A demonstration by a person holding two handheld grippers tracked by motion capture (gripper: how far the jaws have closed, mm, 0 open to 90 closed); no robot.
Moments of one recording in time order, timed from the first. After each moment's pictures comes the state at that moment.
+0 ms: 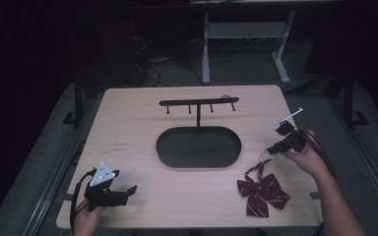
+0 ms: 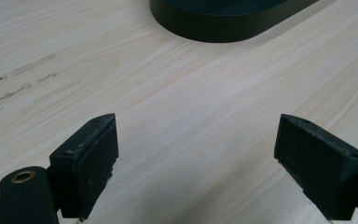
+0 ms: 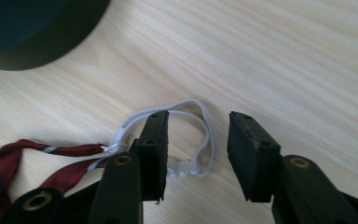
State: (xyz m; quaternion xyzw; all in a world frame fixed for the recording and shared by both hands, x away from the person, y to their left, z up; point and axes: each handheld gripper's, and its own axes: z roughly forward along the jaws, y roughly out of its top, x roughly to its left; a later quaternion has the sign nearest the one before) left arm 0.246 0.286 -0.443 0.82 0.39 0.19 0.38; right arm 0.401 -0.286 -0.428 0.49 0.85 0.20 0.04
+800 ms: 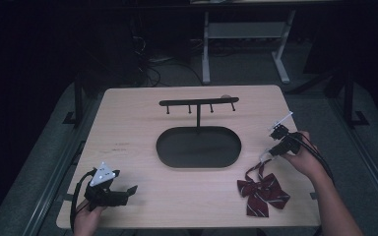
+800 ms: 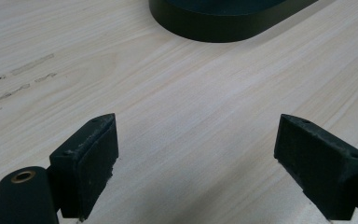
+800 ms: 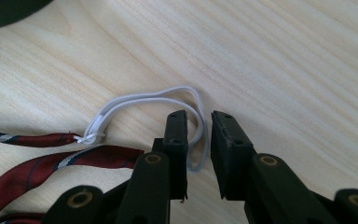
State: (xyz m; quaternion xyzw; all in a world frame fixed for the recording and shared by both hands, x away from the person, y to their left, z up) left arm 0.246 0.286 -0.443 0.82 0.39 0.19 0.38; right arm 0.399 -0.272 -0.438 0.46 0.88 0.13 0.09
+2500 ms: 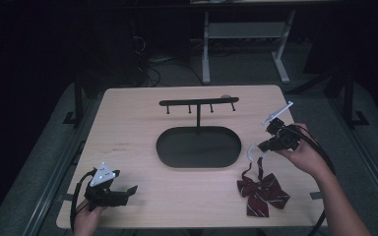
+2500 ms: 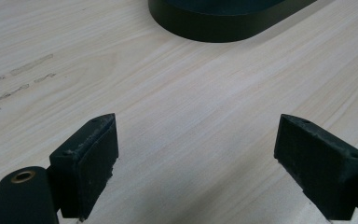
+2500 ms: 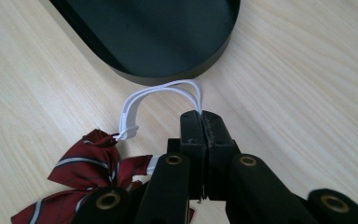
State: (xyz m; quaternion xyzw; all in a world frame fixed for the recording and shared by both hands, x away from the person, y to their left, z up) left arm 0.246 0.286 -0.443 0.82 0.39 0.19 0.38; right arm 0.372 -0.237 -0.366 0.36 0.90 0.23 0.05
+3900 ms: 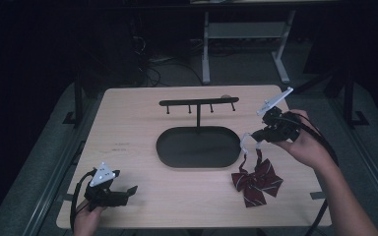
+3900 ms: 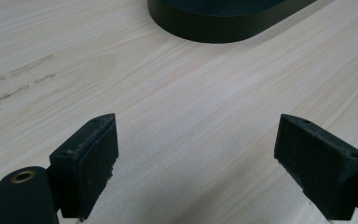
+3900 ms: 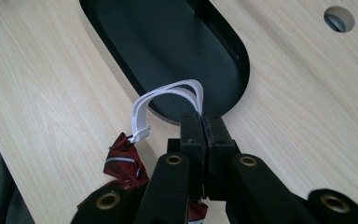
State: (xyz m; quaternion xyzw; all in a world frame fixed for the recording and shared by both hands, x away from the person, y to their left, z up) left arm 0.245 0.285 -0.443 0.82 0.39 0.19 0.38; right arm 0.352 -0.207 -0.298 0.31 0.91 0.26 0.09
